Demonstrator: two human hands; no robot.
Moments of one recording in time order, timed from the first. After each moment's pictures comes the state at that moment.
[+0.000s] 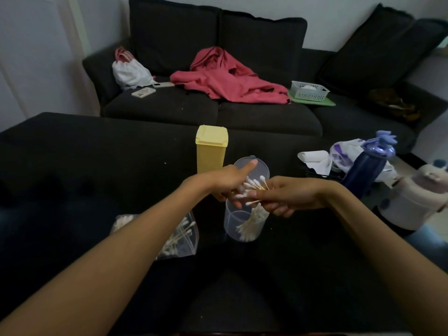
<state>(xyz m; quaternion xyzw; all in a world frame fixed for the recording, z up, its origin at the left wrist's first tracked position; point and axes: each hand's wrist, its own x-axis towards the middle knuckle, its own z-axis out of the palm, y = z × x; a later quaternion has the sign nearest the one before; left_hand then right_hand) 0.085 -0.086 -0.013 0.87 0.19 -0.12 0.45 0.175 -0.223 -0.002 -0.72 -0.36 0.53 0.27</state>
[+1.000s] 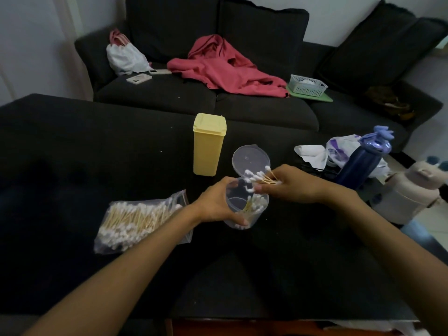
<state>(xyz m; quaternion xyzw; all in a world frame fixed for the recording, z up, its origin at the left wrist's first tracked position) 0.068 -0.083 -0.100 0.86 0.14 0.00 0.49 0.182 -0.234 -0.014 -0.82 -0.49 0.24 0.19</state>
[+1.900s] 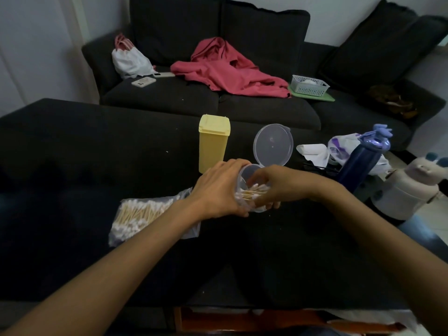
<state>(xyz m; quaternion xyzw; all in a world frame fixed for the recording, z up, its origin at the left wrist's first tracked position) 0.040 -0.096 -0.049 0.96 0.07 0.11 0.25 0.147 -0.221 0.003 -0.83 -0.47 0.30 0.09</state>
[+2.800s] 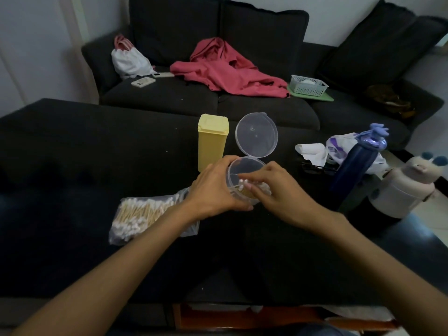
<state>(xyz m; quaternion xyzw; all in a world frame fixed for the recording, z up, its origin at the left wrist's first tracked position) 0.032 -0.096 -0.058 0.90 0.11 0.17 0.40 0.117 -0.244 -0.019 -0.80 -0.55 0.04 0.21</state>
